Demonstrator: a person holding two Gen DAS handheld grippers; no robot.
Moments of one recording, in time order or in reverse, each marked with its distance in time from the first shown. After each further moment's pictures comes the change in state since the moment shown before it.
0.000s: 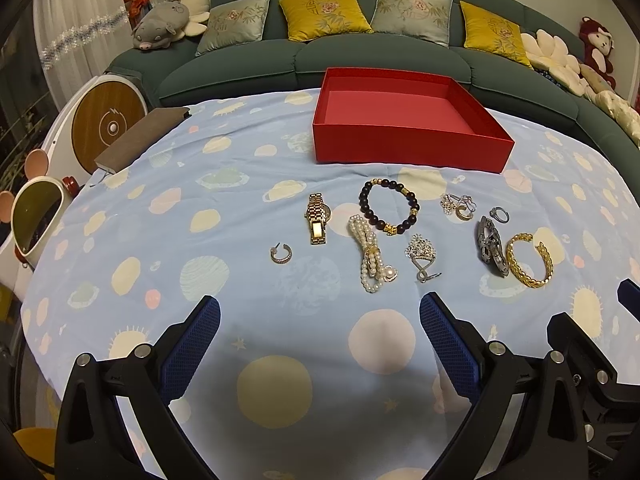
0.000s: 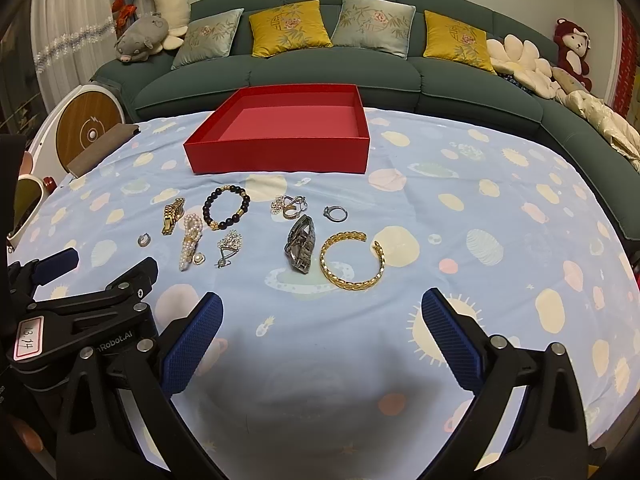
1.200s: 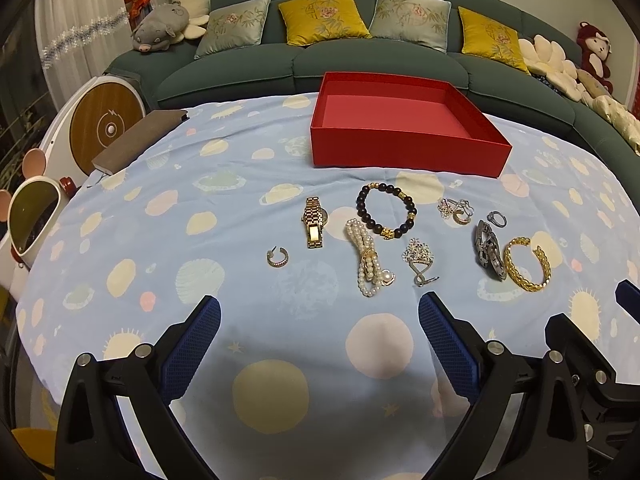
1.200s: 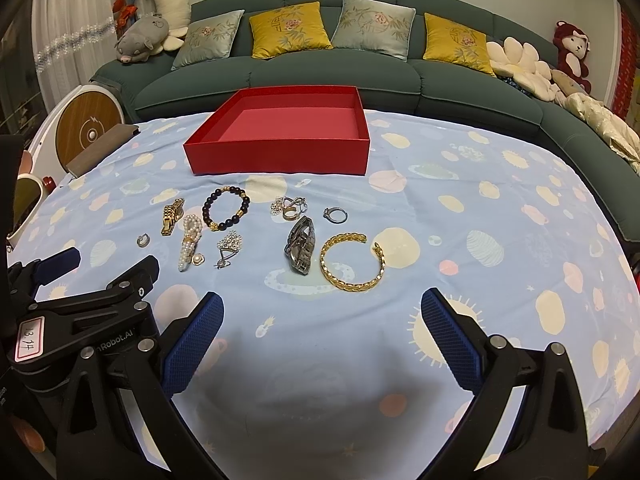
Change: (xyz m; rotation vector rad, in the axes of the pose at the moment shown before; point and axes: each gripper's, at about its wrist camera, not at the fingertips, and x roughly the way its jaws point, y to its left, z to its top) left arm 0.002 -0.001 -0.002 -0.006 -0.019 -0.013; right arm 0.001 0.002 -0.002 -0.001 -0.004 0.002
